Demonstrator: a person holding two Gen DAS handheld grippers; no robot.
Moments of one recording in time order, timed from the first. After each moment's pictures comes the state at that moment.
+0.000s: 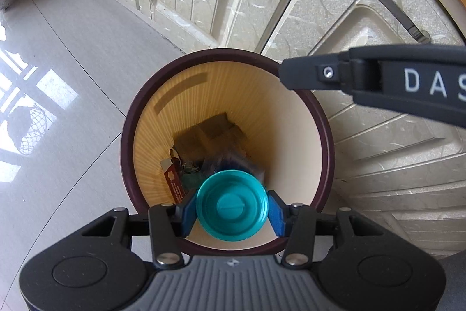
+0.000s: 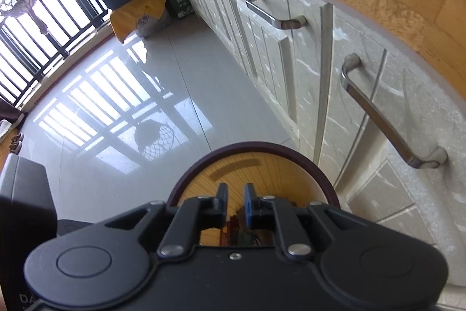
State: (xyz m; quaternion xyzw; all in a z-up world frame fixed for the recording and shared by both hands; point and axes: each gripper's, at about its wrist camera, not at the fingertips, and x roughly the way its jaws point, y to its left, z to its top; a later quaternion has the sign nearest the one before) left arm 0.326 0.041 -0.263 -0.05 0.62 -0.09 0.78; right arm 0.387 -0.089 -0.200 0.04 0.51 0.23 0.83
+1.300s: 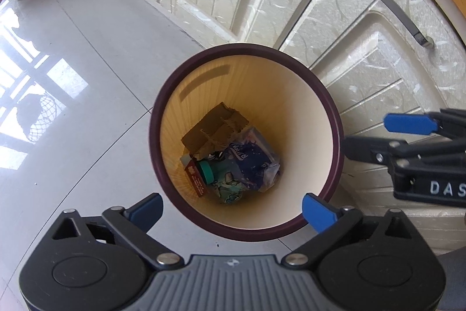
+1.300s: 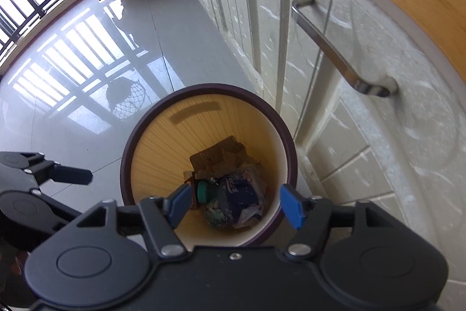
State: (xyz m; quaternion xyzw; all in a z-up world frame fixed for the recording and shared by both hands) left arm 0.310 0.063 -0.249 -0.06 0.63 -0.06 0.77; right arm 0.360 -0.119 -0.208 -0.04 0.57 0.19 0.80
